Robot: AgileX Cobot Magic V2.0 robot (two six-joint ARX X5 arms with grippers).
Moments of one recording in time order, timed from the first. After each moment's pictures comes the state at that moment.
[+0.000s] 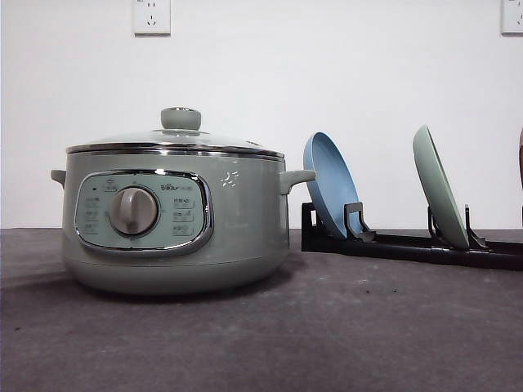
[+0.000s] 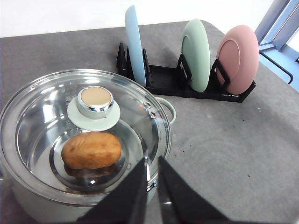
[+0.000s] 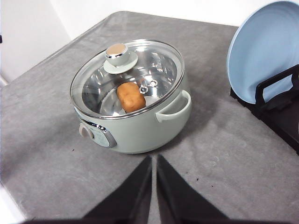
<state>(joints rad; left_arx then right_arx) -0.36 0.86 1.06 -0.62 0.35 -0.09 0.18 0.73 0.97 -0.70 -0.57 0.00</state>
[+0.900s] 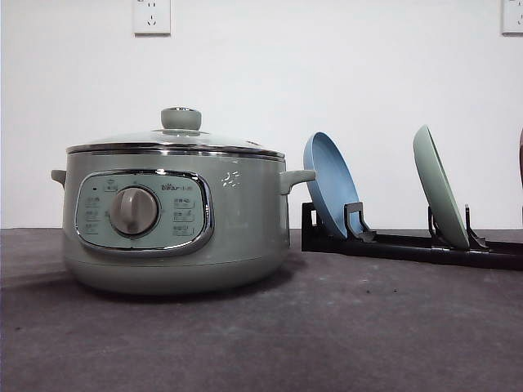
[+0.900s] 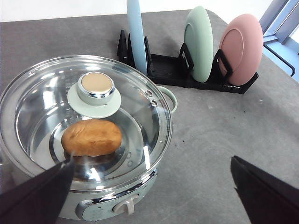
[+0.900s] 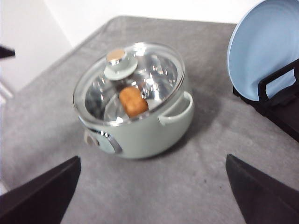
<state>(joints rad) -0.36 0.86 1.06 -0.66 0.35 -0.10 0.18 0.74 0.97 -0.67 -0.57 0.09</state>
